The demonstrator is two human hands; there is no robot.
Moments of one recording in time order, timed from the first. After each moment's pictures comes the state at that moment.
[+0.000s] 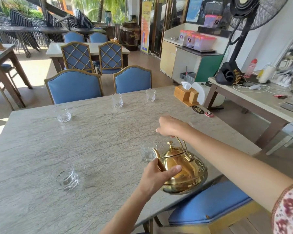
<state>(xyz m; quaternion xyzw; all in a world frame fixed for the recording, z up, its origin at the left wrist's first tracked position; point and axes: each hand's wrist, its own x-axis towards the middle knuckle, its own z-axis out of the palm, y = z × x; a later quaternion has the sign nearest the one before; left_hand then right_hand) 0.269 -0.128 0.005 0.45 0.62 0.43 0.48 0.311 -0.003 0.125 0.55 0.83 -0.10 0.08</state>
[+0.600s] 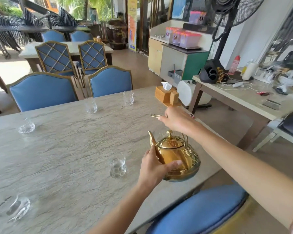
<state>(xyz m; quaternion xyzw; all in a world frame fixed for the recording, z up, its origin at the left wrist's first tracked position) 0.360 -0.013 0.008 0.50 0.64 0.45 0.37 0.434 0.098 0.134 0.56 0.82 -0.11 -0.07</state>
